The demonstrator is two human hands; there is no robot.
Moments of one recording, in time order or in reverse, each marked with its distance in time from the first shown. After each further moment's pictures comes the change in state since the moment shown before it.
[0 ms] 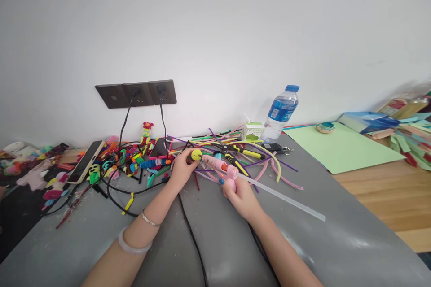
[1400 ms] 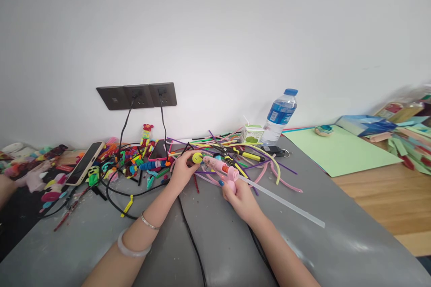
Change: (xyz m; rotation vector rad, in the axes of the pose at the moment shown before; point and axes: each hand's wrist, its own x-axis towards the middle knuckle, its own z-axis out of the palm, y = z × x) left_hand -0.001 0.001 -0.001 0.002 -0.022 0.016; right_hand 0.002 -0.007 -0.002 -0.035 0.000 -0.015
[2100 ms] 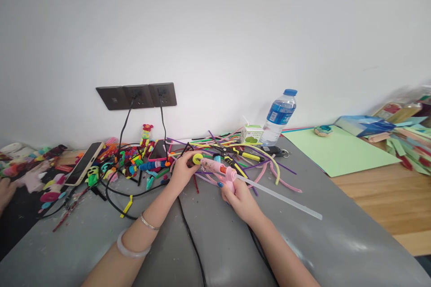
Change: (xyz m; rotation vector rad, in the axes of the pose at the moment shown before) left_hand 0.000 0.000 0.001 -0.019 -0.012 0.010; right_hand 0.001 -0.002 -0.003 -0.008 -0.098 -0.006
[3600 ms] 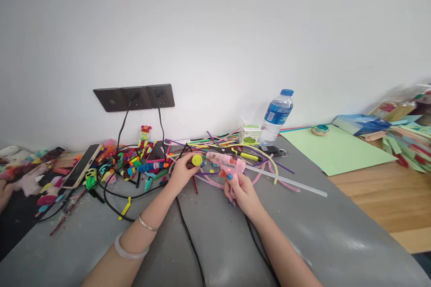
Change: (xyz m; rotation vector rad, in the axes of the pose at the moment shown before) left_hand 0.002 -0.004 0.003 -0.079 -0.067 -0.095; right_hand 0.002 0.007 -0.005 0.350 0.124 0.086
